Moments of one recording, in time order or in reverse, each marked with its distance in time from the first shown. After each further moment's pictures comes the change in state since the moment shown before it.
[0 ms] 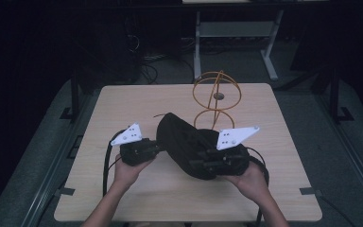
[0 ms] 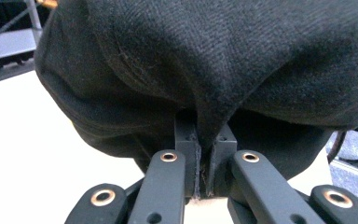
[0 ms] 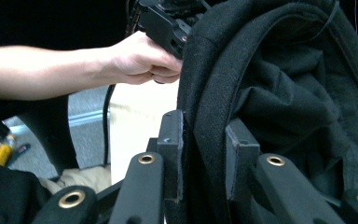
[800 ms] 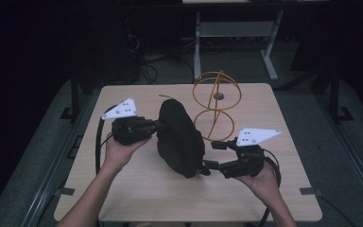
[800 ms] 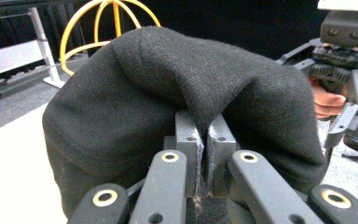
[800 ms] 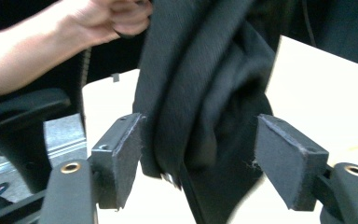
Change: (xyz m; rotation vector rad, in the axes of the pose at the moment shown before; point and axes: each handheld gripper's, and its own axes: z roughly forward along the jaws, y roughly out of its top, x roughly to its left) left arm 0.009 0.073 -0.018 0.032 -0.001 0.033; right arm -0.015 -0.029 -0.027 -0.084 -0.119 0.096
